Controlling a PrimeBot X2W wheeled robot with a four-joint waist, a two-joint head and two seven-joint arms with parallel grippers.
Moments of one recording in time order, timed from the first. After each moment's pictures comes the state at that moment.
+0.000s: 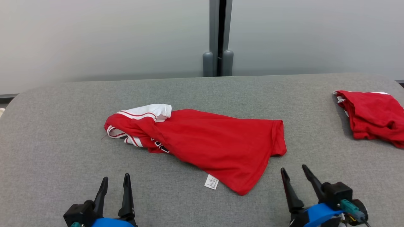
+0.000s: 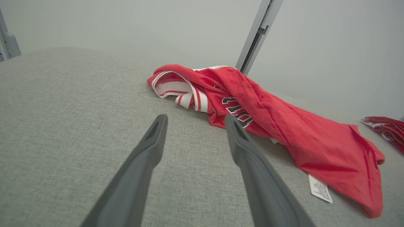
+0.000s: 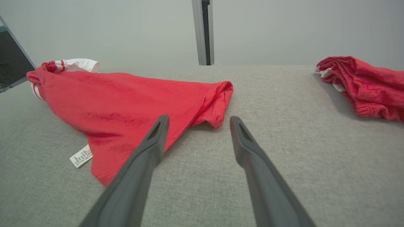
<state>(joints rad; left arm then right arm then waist) 0.01 0.06 -0.08 0.38 -0.34 -0.11 -0.26 -0.10 -0.05 0.08 0.45 0.13 0.13 -0.26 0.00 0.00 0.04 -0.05</state>
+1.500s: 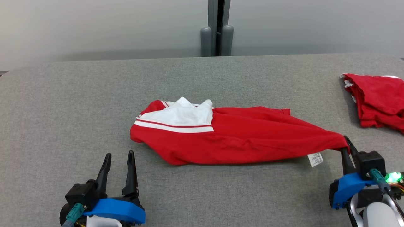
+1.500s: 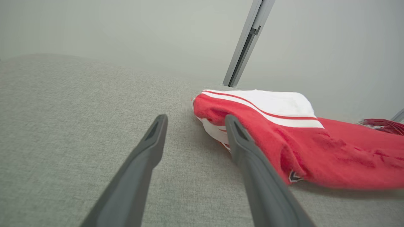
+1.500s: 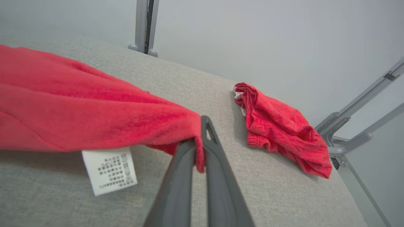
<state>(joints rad) -0.08 0.05 -0.10 0.34 -0.32 -0.11 -0.26 -0.20 -0.05 -0.22 0.32 -0.30 0.13 -0.11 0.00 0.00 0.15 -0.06</state>
